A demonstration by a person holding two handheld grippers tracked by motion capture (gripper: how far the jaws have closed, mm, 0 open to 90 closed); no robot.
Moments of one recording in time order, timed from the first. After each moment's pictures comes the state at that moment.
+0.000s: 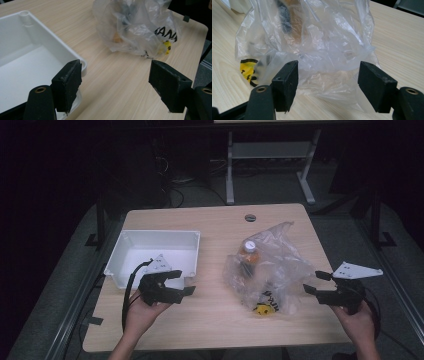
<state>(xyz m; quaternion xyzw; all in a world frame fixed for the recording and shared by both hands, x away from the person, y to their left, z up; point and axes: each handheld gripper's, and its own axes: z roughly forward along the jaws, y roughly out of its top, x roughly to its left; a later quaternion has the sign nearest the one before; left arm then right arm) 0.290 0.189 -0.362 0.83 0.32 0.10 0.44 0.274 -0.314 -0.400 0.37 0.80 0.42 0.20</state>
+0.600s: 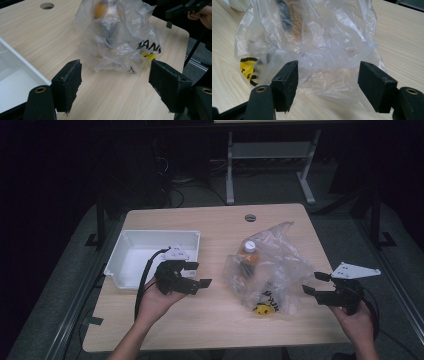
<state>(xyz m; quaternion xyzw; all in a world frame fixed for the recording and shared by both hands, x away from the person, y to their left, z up) 0.309 0.151 -0.339 0.85 0.28 0.06 0.45 0.276 -0.312 -0.404 0.38 0.80 0.42 0.19</state>
